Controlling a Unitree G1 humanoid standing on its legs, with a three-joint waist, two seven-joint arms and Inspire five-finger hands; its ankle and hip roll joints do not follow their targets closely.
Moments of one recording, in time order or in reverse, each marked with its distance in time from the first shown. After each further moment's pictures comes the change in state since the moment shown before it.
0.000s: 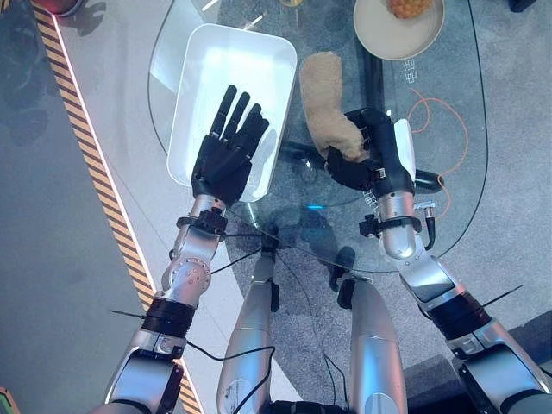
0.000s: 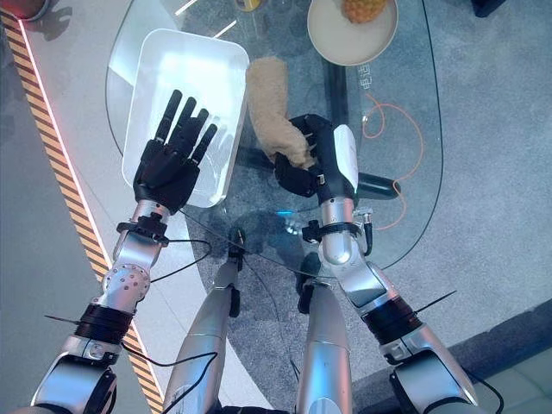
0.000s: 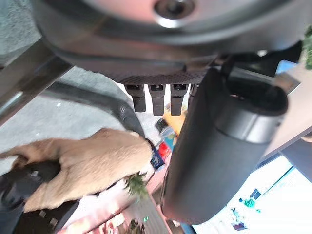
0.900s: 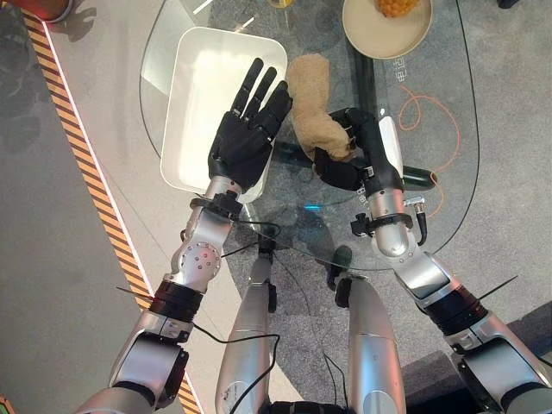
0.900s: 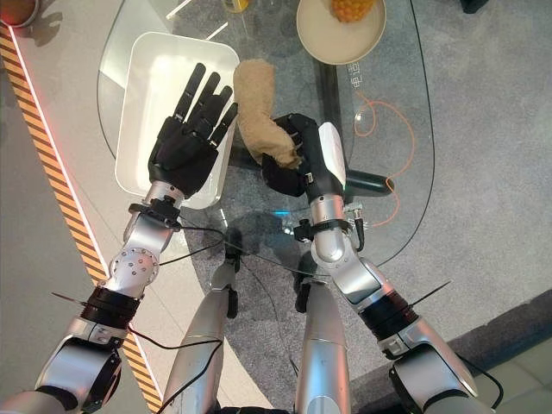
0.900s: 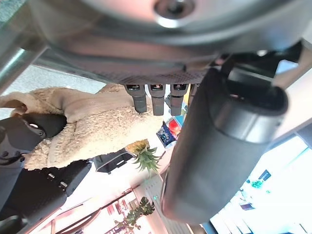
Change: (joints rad) left arm -0.115 -0.001 -0.066 -0.004 0.004 0.024 0.080; right arm -0.043 -0.004 0.059 0.000 0.042 0.018 0.016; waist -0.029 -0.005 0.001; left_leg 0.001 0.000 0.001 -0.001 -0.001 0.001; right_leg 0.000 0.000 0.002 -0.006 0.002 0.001
